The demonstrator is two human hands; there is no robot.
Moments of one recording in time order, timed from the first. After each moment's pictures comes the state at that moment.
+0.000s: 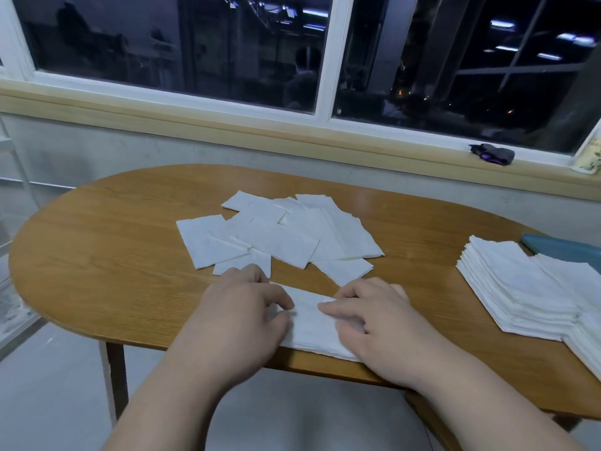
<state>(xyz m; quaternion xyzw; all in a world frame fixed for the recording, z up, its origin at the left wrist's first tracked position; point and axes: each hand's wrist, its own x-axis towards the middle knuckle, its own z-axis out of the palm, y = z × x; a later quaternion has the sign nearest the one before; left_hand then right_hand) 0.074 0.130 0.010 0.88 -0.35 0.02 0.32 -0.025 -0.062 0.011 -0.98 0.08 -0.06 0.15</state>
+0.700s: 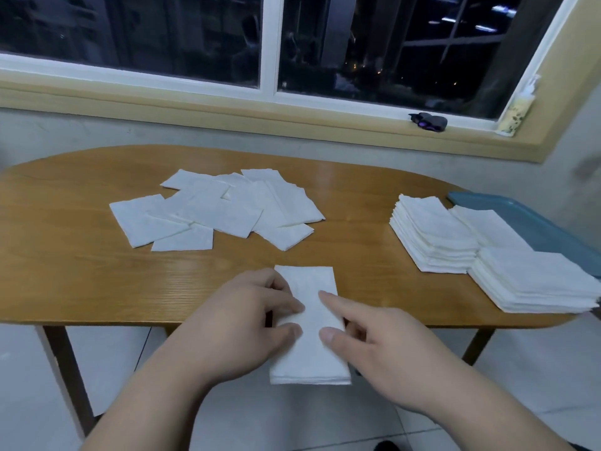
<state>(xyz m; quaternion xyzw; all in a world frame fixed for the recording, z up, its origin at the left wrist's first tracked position) 0.028 0.097 -0.010 0.79 -0.51 -0.07 0.32 -0.132 -0.054 0.011 -0.93 0.22 -0.01 0.30</state>
